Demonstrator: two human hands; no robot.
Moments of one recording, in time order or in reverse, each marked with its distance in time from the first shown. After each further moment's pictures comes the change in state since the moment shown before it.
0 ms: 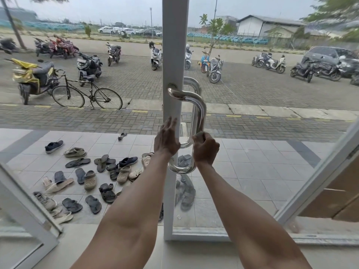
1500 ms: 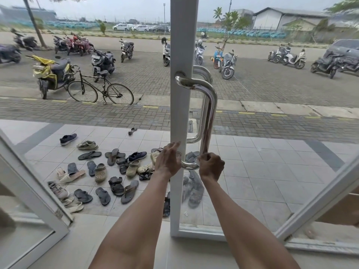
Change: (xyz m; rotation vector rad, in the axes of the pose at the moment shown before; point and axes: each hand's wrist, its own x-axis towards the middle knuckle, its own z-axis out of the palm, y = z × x) left_hand -0.064 -0.043 0.038 0.065 -0.142 -0.034; right_hand -0.045 0.079 0.030 -0.107 -0.180 0.245
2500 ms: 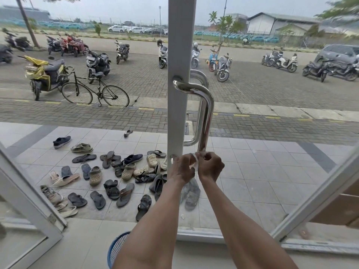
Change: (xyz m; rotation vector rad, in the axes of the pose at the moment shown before) left_hand -0.002 0.038 0.036 -0.170 -0.097 -0.069; right_hand -0.001 -0.018 -0.013 0.141 0.064 0.078
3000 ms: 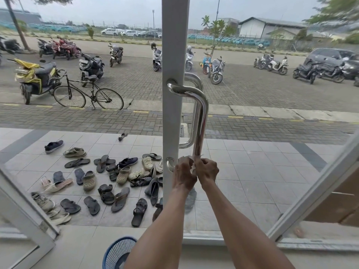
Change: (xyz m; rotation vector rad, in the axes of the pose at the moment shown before) left_hand -0.010 0.014 0.027 -0.171 0.195 -0.007; right_hand 0.002 0.004 -0.007 0.077 -0.206 0.207
